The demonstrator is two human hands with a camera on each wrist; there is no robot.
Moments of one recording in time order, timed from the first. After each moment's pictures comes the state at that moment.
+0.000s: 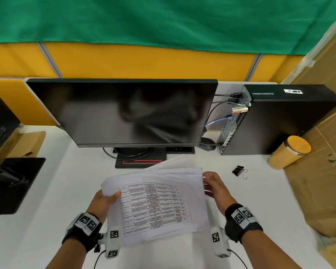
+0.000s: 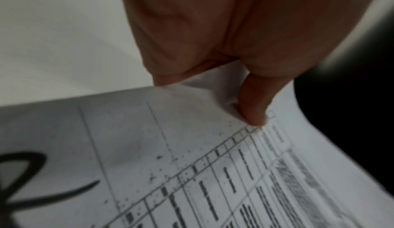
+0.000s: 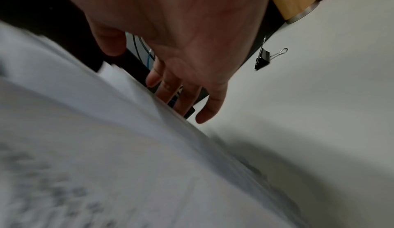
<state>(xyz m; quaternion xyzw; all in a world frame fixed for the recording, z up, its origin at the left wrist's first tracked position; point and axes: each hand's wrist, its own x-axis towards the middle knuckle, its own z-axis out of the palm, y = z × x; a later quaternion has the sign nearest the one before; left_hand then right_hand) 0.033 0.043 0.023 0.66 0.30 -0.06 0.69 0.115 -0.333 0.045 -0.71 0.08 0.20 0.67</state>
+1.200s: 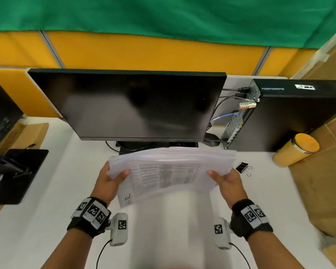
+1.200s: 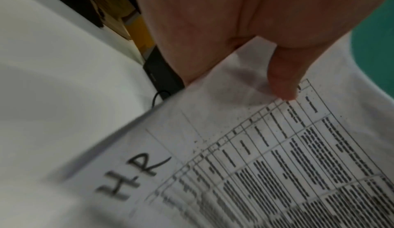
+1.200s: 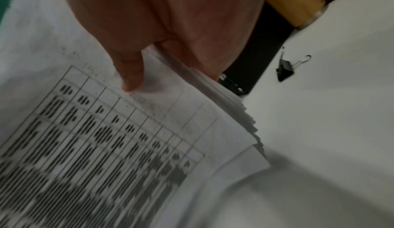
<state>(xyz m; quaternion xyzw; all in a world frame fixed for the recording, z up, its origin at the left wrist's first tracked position) 0.054 0.015 0.090 0.71 0.14 0.07 0.68 0.118 -0.337 0.075 -0.71 0.09 0.08 0.69</state>
